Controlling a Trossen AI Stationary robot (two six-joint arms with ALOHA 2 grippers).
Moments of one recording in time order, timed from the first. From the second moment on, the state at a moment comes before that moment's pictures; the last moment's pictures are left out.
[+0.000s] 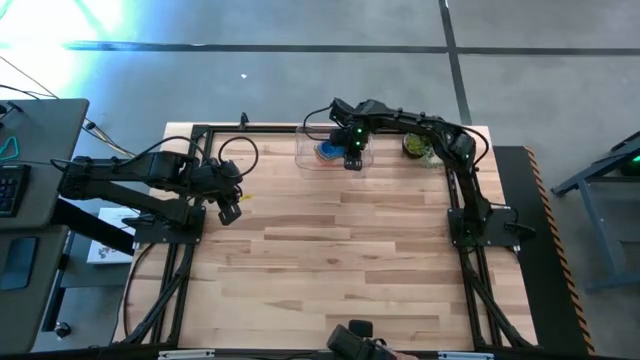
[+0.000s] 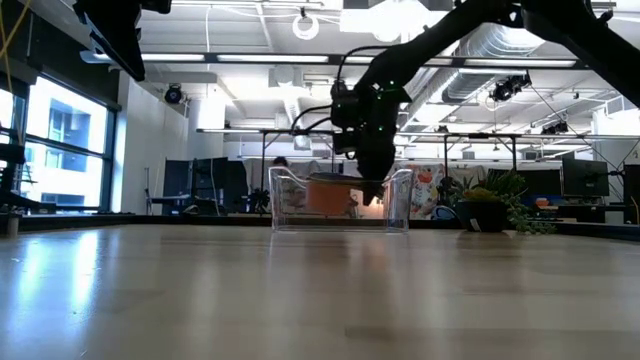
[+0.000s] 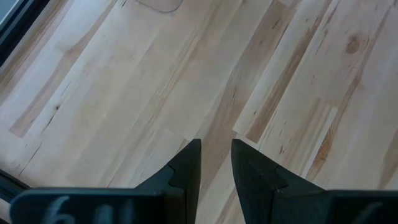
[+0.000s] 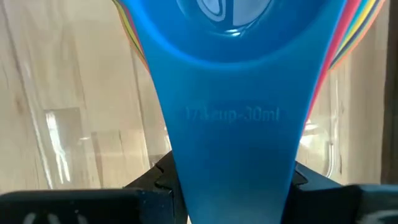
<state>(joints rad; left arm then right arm) -0.03 0.97 1.06 -1.20 -0.24 -0.49 -0.59 2.14 1.75 -0.99 -0.15 -0.50</state>
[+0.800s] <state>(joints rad) -0.03 0.97 1.06 -1.20 -0.24 -0.49 -0.60 2.17 1.75 -0.98 -0.16 -0.51</state>
